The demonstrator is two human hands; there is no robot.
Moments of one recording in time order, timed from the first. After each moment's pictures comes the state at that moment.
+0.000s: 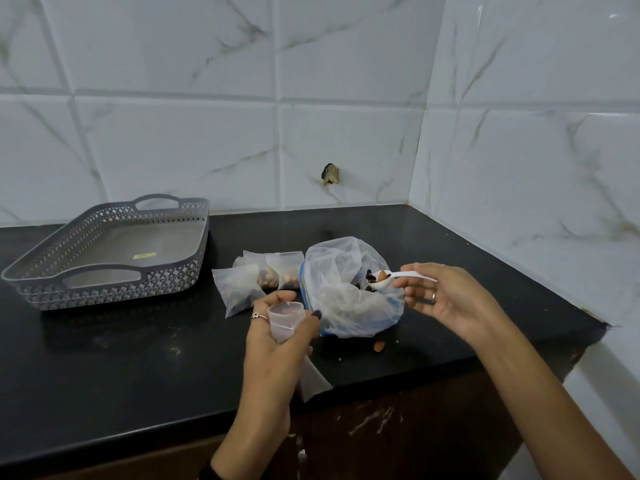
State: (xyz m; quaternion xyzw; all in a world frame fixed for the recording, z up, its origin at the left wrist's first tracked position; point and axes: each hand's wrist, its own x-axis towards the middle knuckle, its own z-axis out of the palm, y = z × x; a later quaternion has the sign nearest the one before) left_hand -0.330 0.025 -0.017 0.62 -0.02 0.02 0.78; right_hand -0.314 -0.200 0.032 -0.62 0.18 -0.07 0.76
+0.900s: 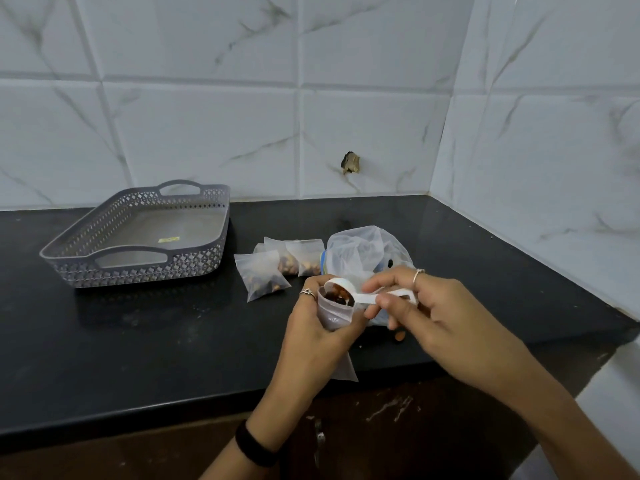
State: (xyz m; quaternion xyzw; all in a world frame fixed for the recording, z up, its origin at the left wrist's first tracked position) left_hand -0.325 0.023 -0.016 0.71 -0.20 0.05 0.67; right_hand -0.380 -0.131 0.050 -0.91 -0.14 -0.11 0.37
